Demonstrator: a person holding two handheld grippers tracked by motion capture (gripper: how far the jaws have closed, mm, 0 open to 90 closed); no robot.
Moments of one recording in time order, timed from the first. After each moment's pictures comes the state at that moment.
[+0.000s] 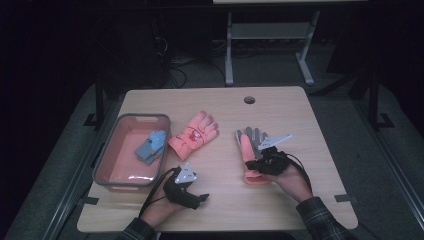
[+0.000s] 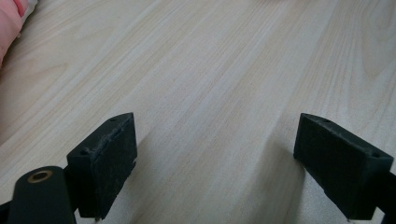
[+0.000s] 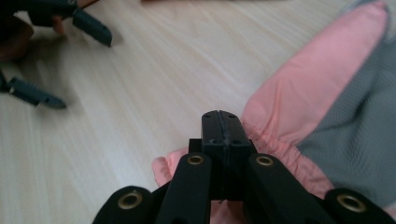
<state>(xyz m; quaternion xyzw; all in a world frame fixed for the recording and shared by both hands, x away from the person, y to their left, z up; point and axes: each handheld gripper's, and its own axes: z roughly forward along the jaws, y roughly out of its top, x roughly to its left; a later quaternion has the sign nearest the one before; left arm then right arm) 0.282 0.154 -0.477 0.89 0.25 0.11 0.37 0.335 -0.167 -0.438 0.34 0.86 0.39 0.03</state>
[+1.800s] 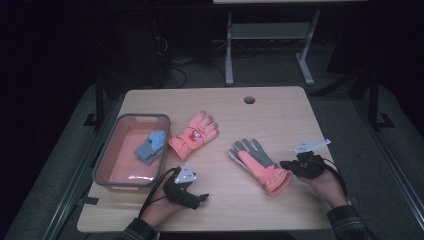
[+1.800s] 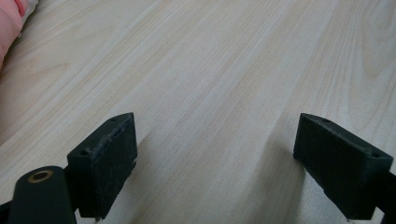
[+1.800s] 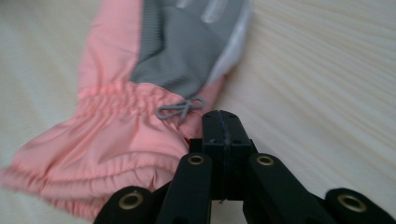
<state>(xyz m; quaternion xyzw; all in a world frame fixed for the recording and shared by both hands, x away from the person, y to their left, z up) 0.282 0.154 -0.477 0.89 0.25 0.11 0.38 0.323 -0.257 -0.447 0.36 0.86 0.36 0.10</state>
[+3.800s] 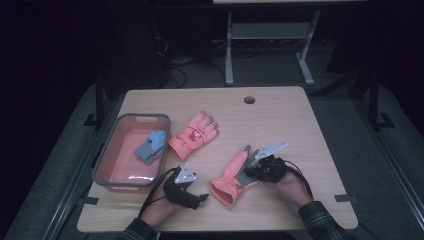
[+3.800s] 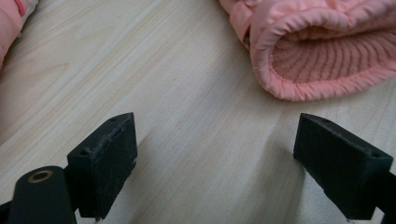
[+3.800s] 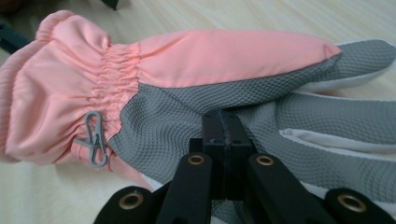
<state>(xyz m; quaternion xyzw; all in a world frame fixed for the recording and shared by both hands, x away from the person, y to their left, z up) 0.282 0.154 -0.477 0.89 0.25 0.11 0.38 0.323 -0.160 -0.455 0.29 0.88 0.37 0.04</state>
